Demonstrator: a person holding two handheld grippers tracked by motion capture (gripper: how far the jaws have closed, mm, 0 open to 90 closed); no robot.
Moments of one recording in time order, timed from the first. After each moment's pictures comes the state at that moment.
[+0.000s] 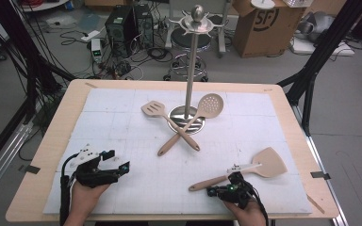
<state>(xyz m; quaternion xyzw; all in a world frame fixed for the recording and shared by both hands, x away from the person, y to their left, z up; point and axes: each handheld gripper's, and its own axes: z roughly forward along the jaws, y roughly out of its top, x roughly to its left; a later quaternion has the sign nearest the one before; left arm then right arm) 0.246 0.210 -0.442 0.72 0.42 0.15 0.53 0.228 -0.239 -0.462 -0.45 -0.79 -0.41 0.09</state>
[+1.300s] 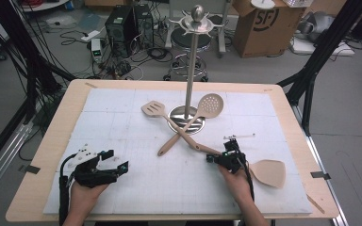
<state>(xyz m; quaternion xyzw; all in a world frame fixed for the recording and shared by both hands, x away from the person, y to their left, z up) 0.244 0.214 -0.441 0.71 0.42 0.15 0.54 0.320 -0.233 -0.459 -0.53 -0.75 -0.39 0.03</state>
